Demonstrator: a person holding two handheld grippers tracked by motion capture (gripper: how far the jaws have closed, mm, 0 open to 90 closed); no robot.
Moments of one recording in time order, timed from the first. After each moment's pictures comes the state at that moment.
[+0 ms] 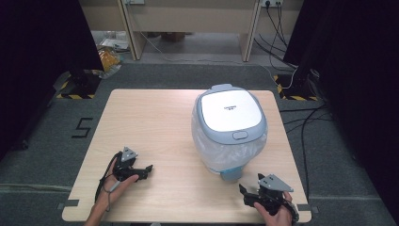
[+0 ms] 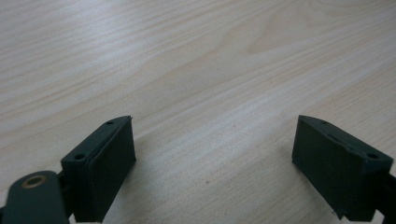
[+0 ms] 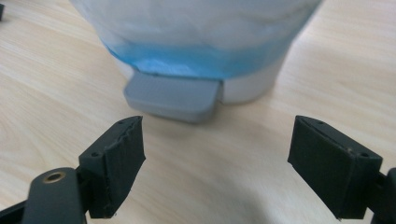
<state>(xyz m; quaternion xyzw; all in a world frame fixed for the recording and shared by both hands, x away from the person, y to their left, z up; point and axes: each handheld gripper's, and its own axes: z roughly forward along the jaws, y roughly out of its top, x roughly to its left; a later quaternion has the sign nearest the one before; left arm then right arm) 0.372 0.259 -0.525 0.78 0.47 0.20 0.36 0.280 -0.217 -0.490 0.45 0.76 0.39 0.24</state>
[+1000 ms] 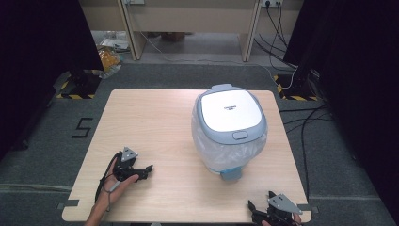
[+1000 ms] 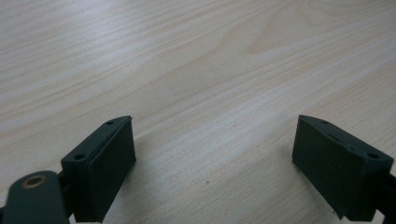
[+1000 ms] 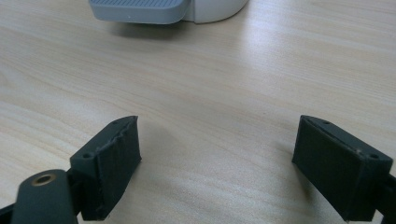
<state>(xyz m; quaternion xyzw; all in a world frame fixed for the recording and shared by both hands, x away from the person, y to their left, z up) 0.371 0.259 -0.525 0.78 0.47 0.20 0.36 0.239 -0.242 -0.529 0.49 0.75 0.37 0.25</state>
